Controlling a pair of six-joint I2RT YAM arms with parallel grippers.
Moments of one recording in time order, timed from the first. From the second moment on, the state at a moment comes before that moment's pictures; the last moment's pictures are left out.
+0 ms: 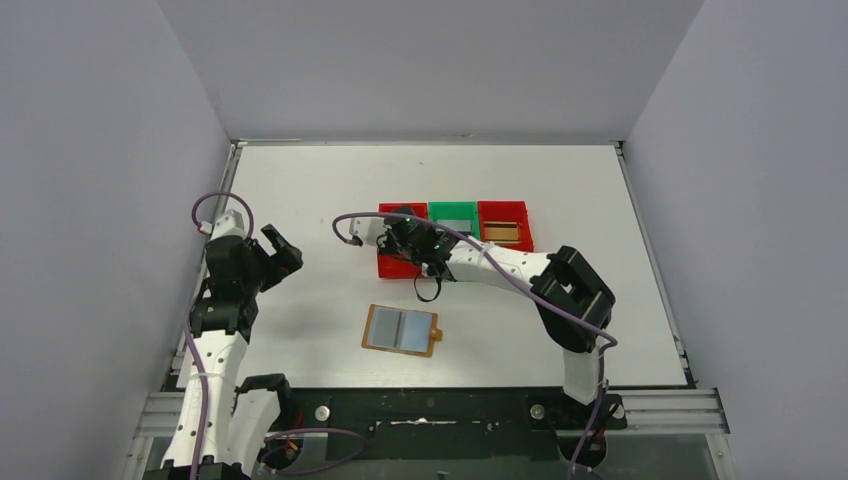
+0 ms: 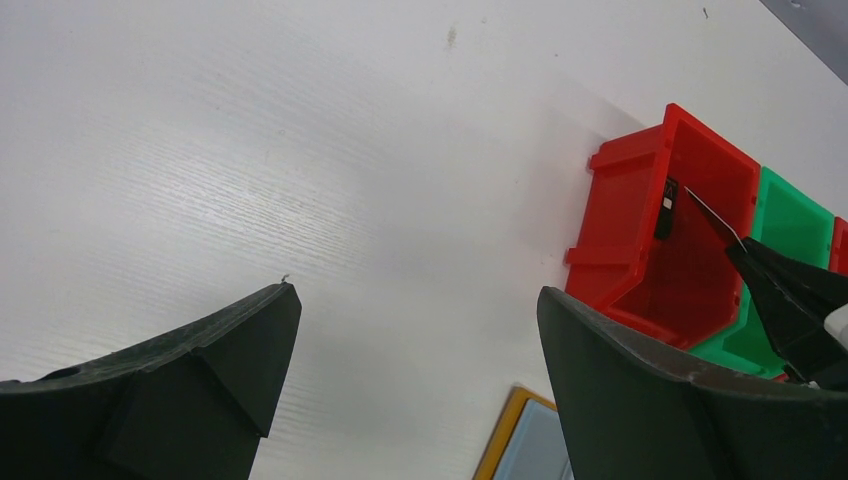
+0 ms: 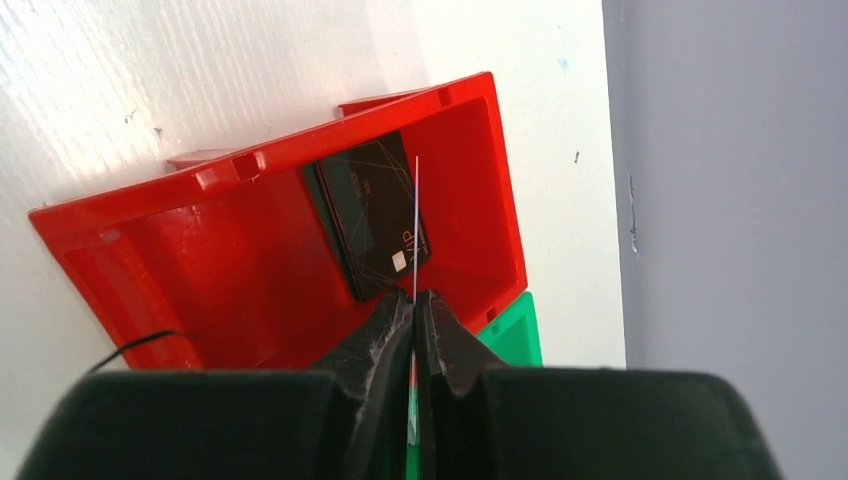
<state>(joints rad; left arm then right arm) 0.08 0.77 0.66 -0.46 0.03 -0.51 0.90 1.89 1.34 -0.08 0.27 -0.76</state>
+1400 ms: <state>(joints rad) 0.09 0.77 0.66 -0.46 0.07 -0.51 0.81 2.17 1.59 -0.25 0.20 -0.91</state>
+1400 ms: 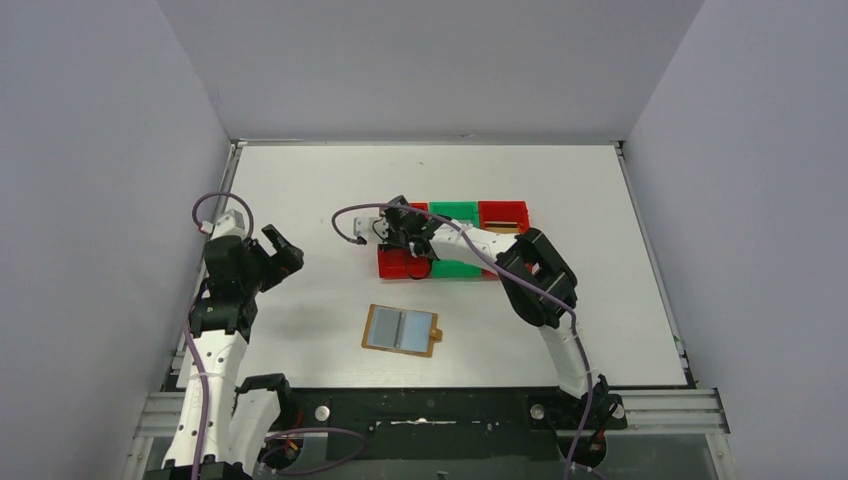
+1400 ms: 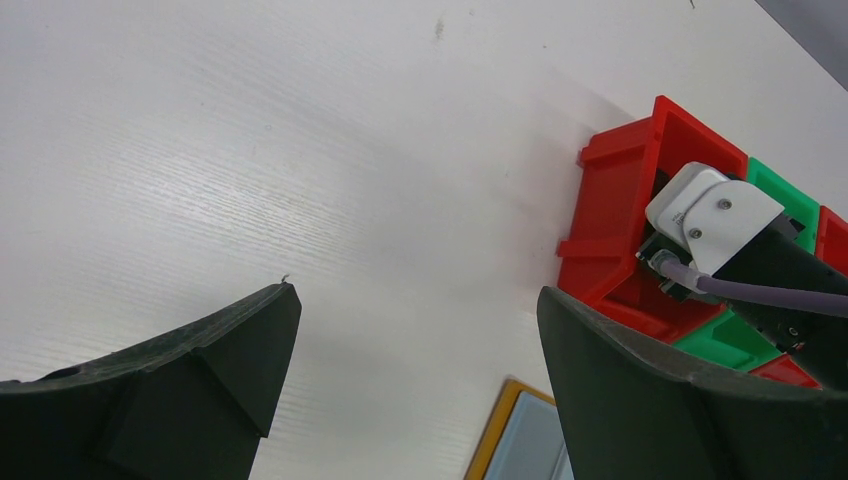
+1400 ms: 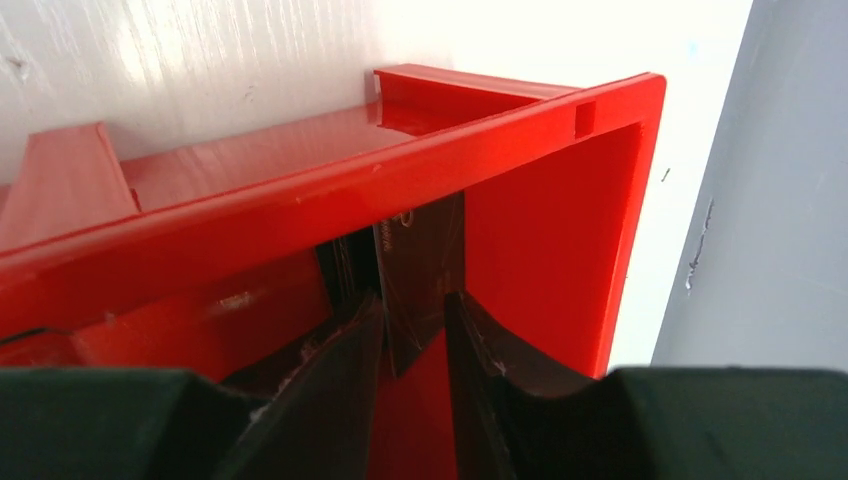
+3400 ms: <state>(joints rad) 0.11 0.80 0.65 -0.46 0.08 -0.50 1.27 1.80 1.16 -0.31 0.62 0.90</state>
